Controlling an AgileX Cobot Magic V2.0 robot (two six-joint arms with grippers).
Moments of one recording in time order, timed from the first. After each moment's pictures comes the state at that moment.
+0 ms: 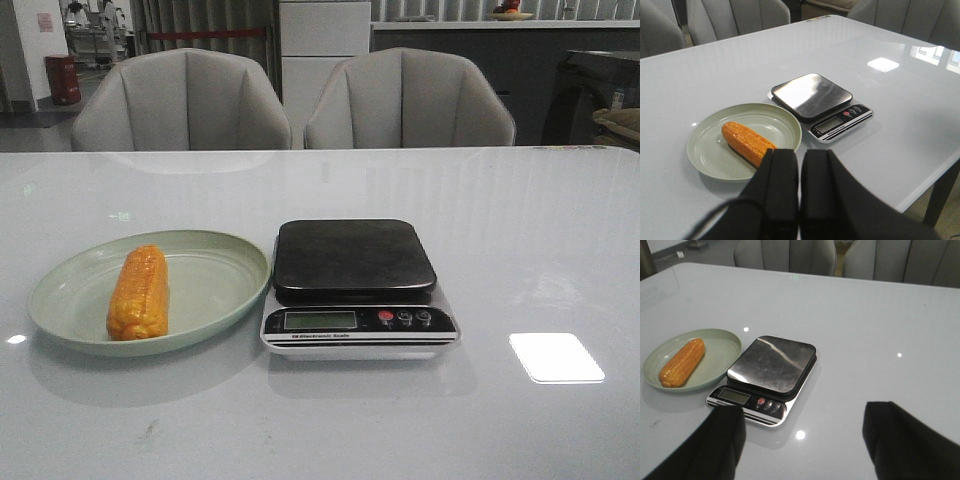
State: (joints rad) left arm -0.67 0.05 -0.38 0.03 0.65 -0.04; right arm 0.39 0.22 -0.33 0.01 0.40 0.09
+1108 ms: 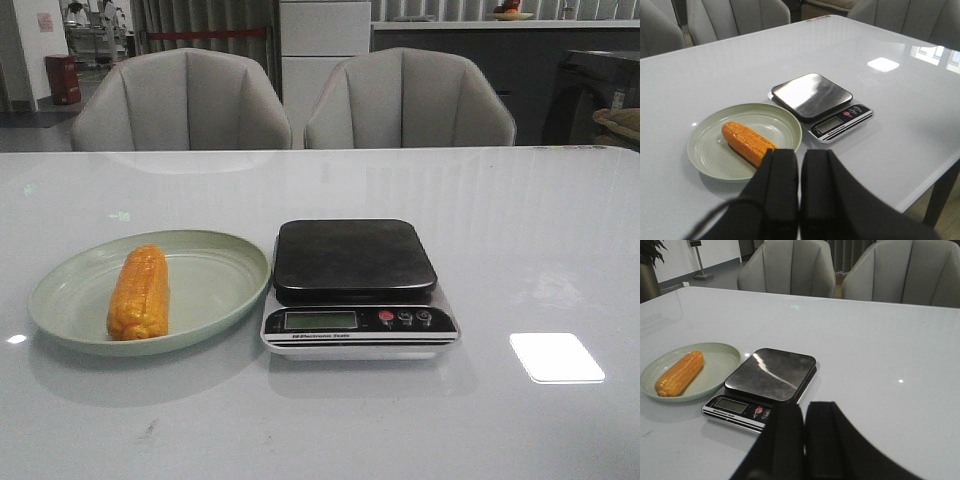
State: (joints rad) left arm -0.67 0.05 -0.38 0.03 0.65 -0.04; right arm 0.39 0.12 -0.19 0.01 0.27 0.09
